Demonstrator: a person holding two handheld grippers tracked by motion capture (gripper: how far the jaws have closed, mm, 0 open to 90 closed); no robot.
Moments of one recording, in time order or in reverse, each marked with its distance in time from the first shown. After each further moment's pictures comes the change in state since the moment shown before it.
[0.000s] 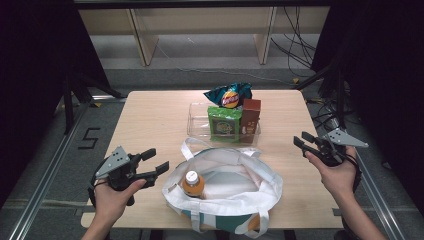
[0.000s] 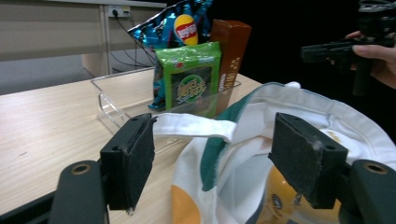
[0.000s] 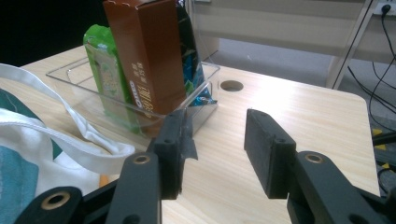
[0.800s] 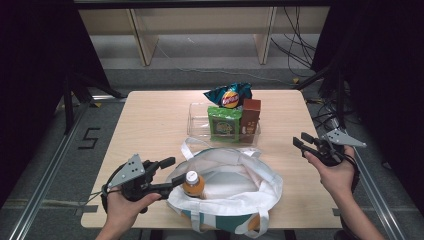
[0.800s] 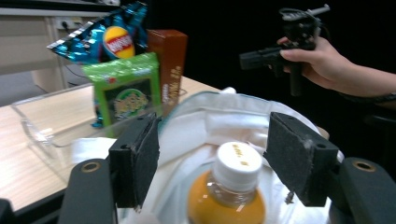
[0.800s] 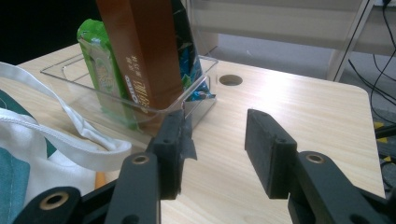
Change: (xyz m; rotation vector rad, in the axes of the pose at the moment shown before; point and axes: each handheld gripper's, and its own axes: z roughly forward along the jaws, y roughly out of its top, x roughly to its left) left arm -0.044 0.001 0.015 -0.002 -0.157 0.057; right arm -0.004 -0.004 0.004 0.022 -0.008 0.006
